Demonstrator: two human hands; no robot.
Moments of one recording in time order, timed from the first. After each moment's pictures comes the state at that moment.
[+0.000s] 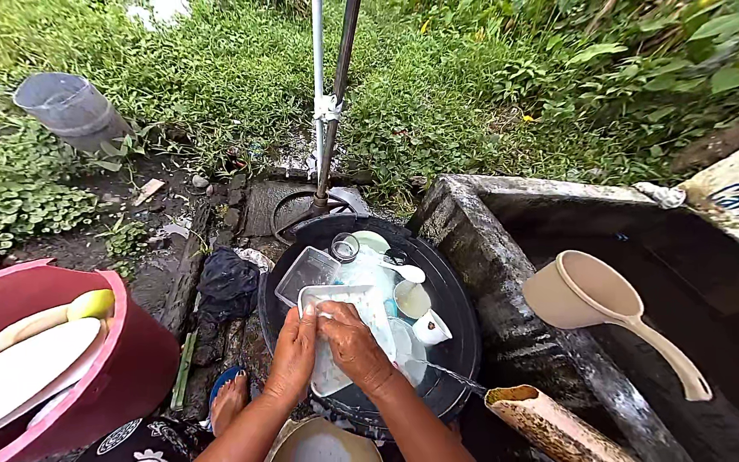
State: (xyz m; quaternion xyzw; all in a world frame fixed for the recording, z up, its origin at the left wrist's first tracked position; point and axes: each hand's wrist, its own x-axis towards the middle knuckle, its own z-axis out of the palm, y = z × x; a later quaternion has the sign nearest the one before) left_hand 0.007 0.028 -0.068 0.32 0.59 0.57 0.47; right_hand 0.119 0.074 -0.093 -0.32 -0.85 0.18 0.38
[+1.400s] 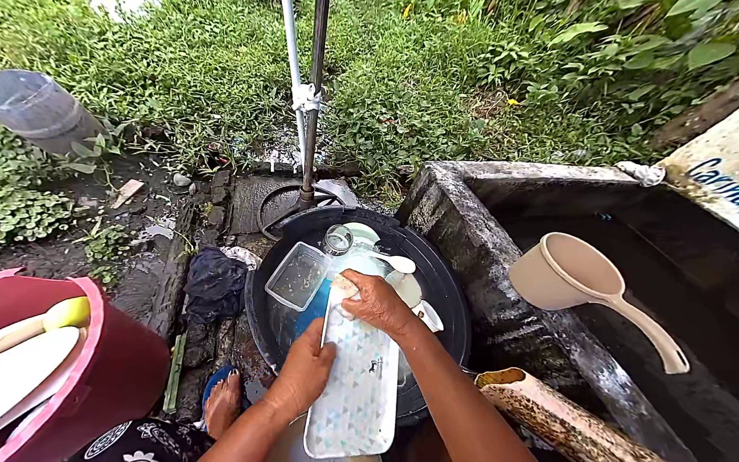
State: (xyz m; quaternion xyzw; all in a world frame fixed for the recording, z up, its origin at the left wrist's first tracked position) left_hand 0.022 0.020 -0.055 0.41 0.57 0.39 0.60; right_hand 0.164 0.135 -0.044 -0.44 -0.83 0.30 0.18
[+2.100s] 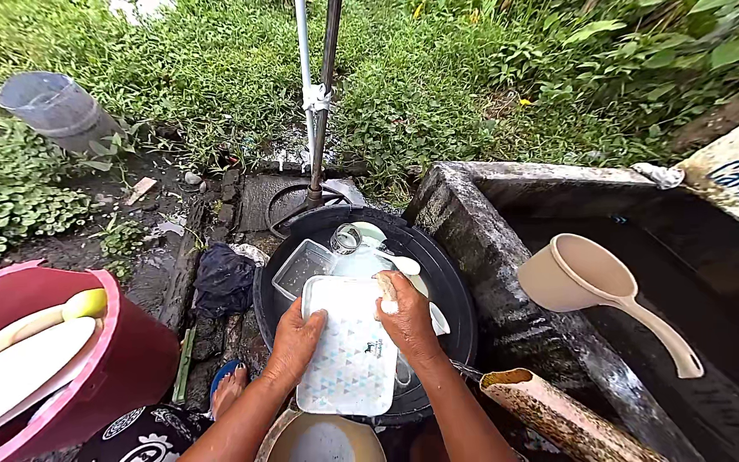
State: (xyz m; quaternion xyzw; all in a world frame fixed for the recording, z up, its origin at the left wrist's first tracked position) left_hand 0.013 0.035 -0.064 0.30 0.60 0.53 0.52; right_hand 0.176 0.092 -0.048 -0.51 -0.75 0.15 0.39
